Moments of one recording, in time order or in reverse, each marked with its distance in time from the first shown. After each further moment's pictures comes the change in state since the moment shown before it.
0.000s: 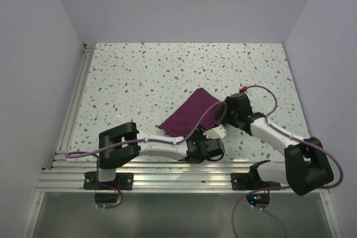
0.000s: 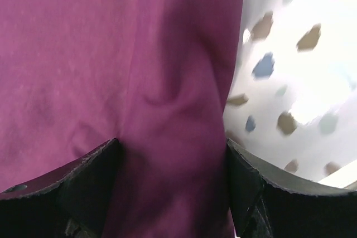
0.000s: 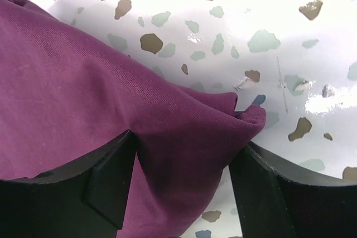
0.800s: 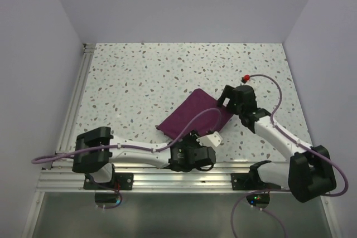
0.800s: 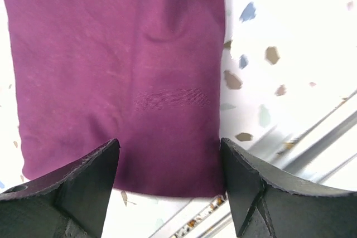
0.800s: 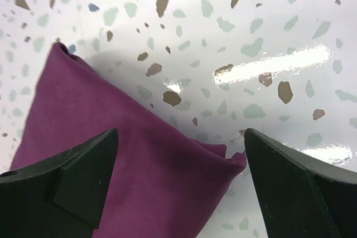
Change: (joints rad) left arm -0.101 -0.209 -0.156 -0.045 -0.042 0.039; right arm -0.015 -0.020 0.089 0.042 0.078 -0.220
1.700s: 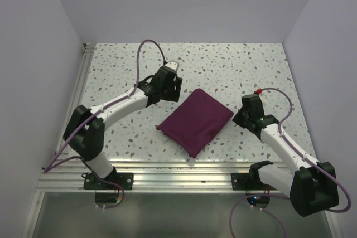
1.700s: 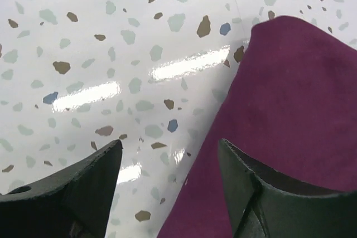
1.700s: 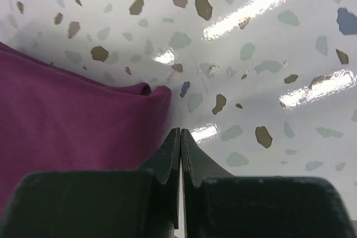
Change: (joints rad) left arm 0.783 -0.088 0.134 0.053 0.447 0.020; right arm -0.081 -0.184 -0.046 -0.309 0.000 0.188
